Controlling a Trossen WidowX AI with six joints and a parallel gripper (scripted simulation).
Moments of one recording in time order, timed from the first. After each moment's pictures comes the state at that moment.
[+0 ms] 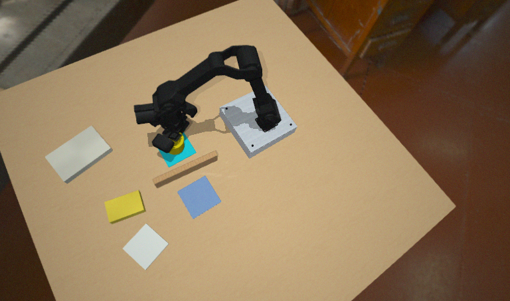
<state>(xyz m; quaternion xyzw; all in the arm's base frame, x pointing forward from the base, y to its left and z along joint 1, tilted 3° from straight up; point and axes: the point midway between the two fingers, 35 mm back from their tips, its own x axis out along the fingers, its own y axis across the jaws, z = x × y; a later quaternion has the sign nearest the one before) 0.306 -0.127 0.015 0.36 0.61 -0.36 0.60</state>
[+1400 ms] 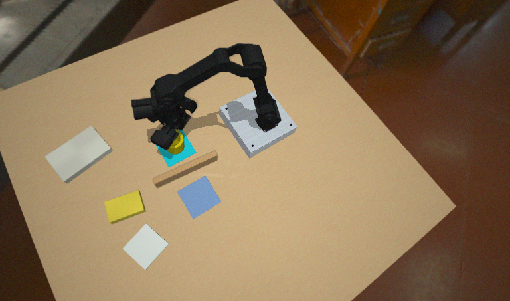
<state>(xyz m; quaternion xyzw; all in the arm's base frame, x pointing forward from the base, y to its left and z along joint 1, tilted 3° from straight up) 0.305 -0.126 0.045 0.36 0.61 -0.36 0.60</state>
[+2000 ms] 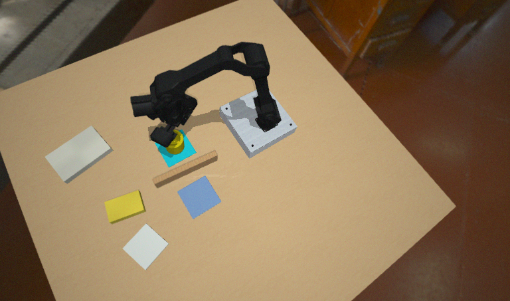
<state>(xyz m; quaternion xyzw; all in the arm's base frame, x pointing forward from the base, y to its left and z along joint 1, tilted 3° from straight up) 0.304 -0.124 0.063 0.36 0.61 -0.36 0.60</state>
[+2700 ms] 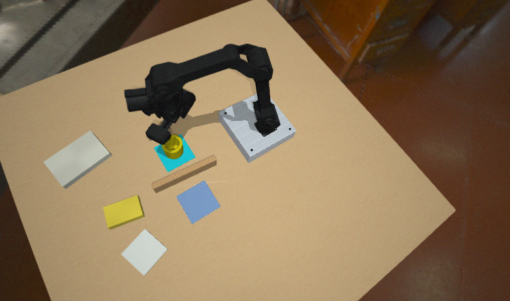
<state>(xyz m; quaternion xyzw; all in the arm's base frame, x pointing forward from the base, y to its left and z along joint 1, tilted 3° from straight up) 0.304 -0.122 0.118 0.36 0.61 -0.36 0.60</state>
